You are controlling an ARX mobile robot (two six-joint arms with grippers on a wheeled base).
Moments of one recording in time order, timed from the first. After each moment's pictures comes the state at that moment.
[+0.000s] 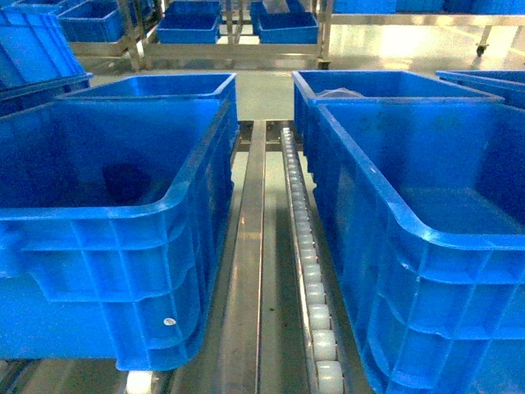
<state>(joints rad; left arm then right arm) 0.00 0.01 0.01 -0.01 0.00 -0.02 0.00 0.01 0.01 0.00 0.00 -0.01</state>
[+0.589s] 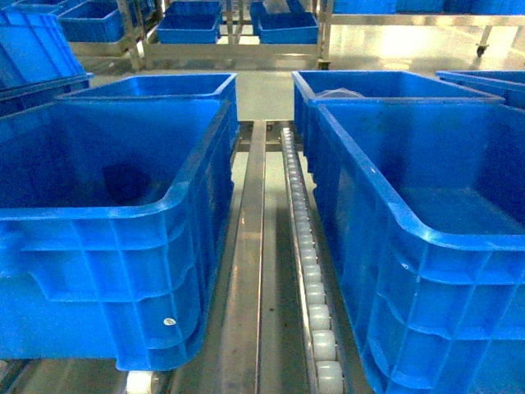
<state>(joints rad) 0.00 0.01 0.01 0.00 0.00 -0.01 0.00 0.01 0.01 0.00 0.00 -0.01</state>
